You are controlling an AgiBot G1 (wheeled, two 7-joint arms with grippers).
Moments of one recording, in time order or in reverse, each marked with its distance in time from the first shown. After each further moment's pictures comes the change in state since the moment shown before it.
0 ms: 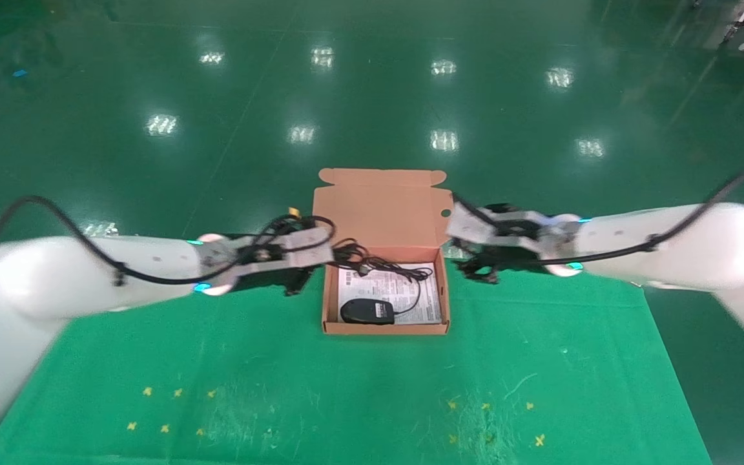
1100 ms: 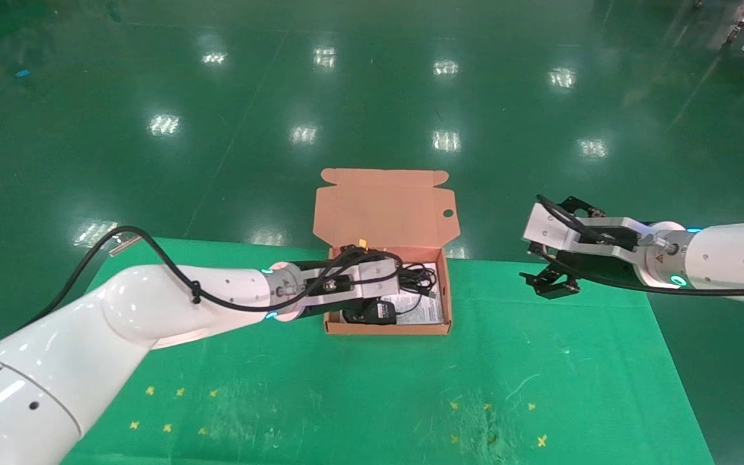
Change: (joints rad) left arm -0.002 0.044 0.174 0.074 -0.337 -0.101 0.225; right arm 0.004 0.228 -0.021 0.321 -0.136 -0.016 0.237
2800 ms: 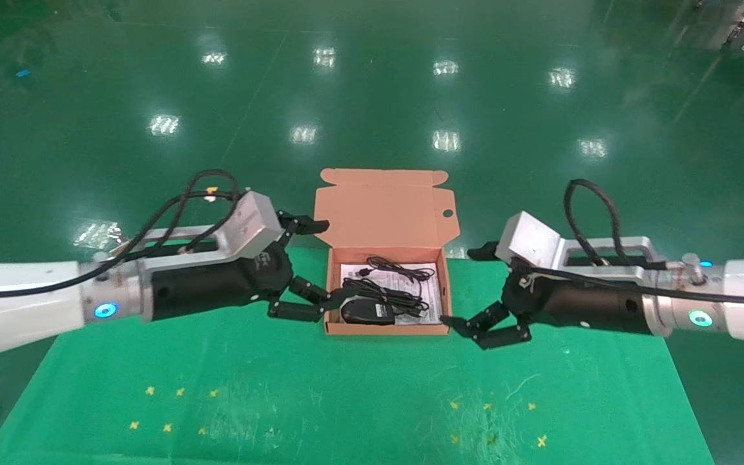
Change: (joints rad) left arm 0.159 -0.413 -0.348 -0.387 -0.404 0.426 -0.245; right arm -0.247 0.070 0.472 0.090 0.494 -0.402 -0.188
